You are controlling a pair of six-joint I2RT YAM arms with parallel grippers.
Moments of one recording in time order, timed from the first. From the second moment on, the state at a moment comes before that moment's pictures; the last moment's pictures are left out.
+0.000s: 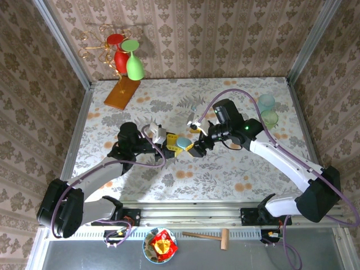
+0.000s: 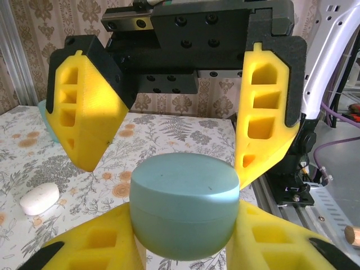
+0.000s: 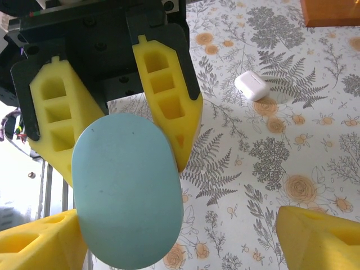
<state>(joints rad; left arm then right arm) -0.54 1.18 0.55 0.53 1.09 0.06 0.59 1.33 1.18 -0.58 -0.58 -0.37</state>
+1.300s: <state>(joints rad) -0.45 1.18 0.44 0.82 0.88 -0.04 0.45 1.12 0.96 -0.17 -0.36 0.11</state>
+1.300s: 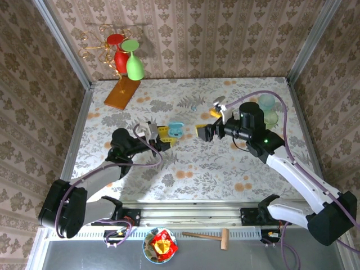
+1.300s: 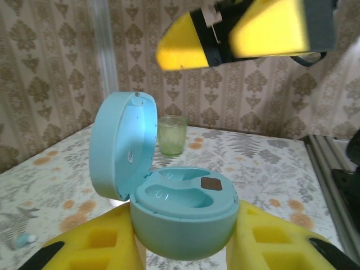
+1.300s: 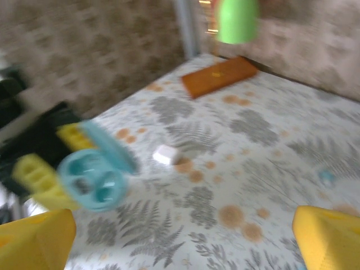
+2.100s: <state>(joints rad) -0.44 1.11 0.41 0.84 0.83 -0.04 0.38 2.02 1.55 -0.45 -0.10 0.35</state>
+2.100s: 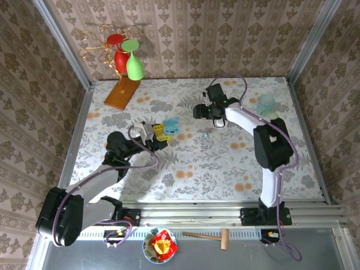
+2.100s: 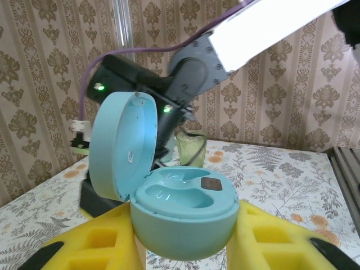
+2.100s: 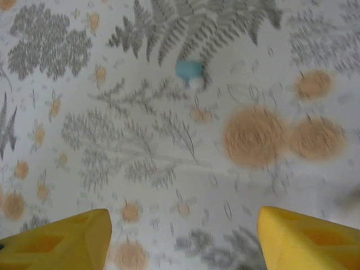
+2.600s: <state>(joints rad) -0.43 1.11 0.39 0.84 0.82 -0.04 0.37 2.42 2.07 -0.62 -0.11 0.33</state>
